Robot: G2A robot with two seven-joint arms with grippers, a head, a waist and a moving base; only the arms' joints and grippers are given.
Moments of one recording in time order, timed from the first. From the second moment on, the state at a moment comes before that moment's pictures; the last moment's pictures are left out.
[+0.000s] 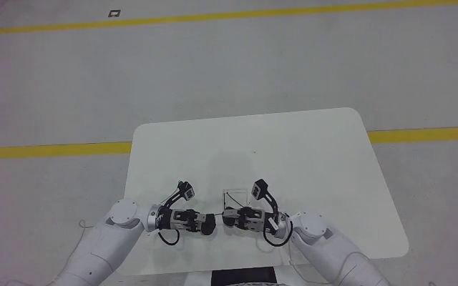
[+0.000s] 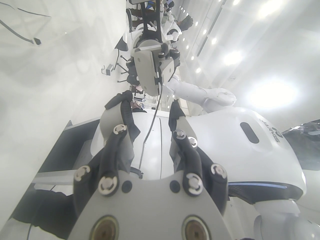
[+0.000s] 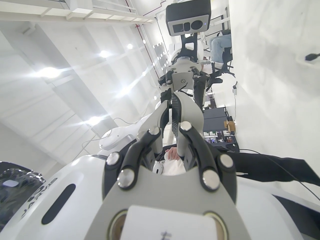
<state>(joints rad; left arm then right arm) 1.39 -0.95 -1.02 -1.31 -0.69 -0.33 -1.39 -1.49 -1.18 0.89 -1.43 0.59 -0.22 0.88</state>
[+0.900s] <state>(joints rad) 1.39 -0.94 -1.01 -1.33 -0.69 -0.32 -1.33 -1.48 -1.18 0.87 -1.43 0.53 -0.20 0.82</state>
